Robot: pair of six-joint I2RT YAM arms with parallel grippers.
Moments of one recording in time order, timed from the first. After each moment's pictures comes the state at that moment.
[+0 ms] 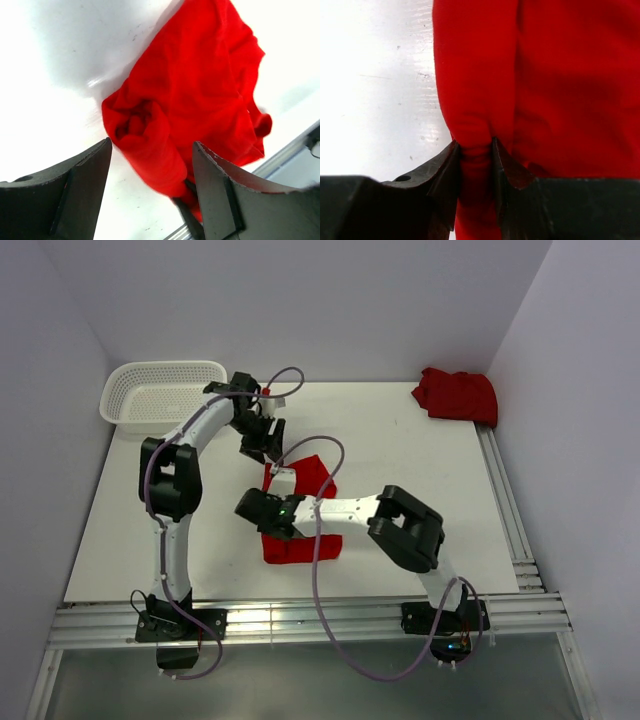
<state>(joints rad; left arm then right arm) -0.31 2.20 1.92 -1.04 0.46 0.02 1.16 2.10 1.51 -0.53 0.56 1.11</state>
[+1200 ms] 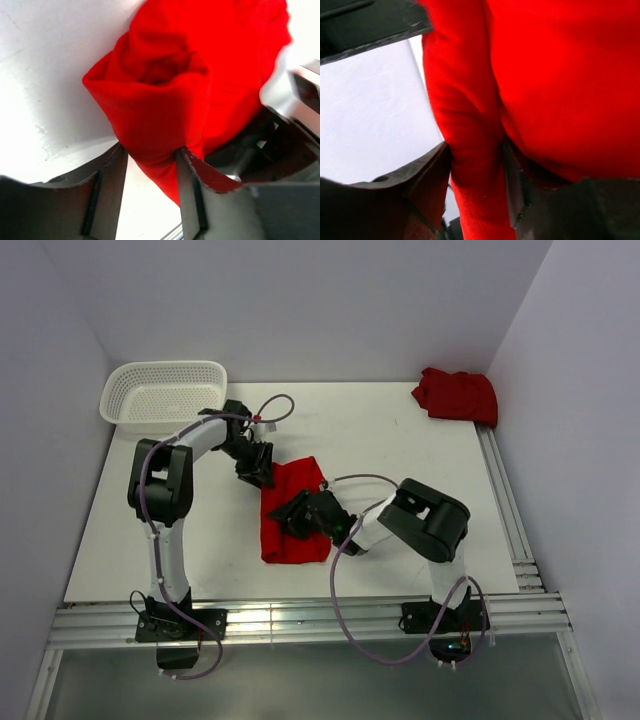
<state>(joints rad) -0.24 2.11 1.56 -0.85 0.58 0.02 0.92 1.97 0.69 0.84 -0.01 1.55</state>
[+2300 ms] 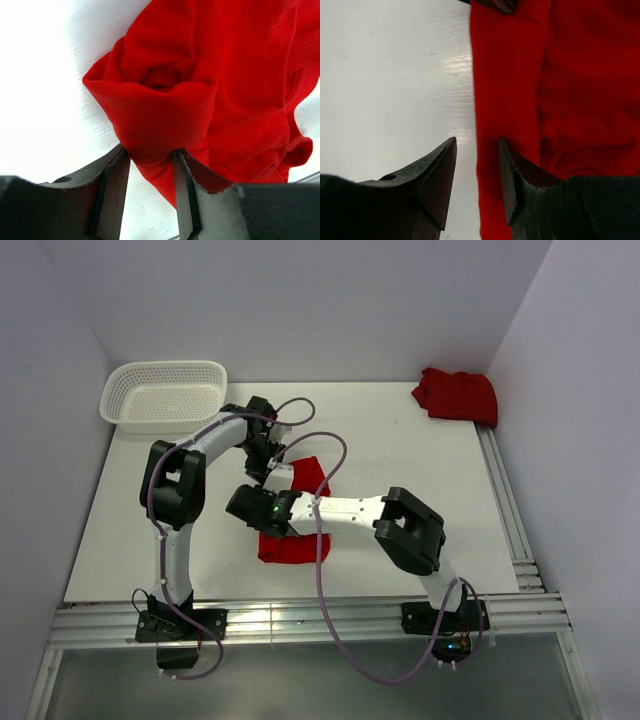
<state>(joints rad) -0.39 2.12 1.66 -0.93 0.26 -0.02 1.17 2.02 1.53 -0.55 0.57 1.21</state>
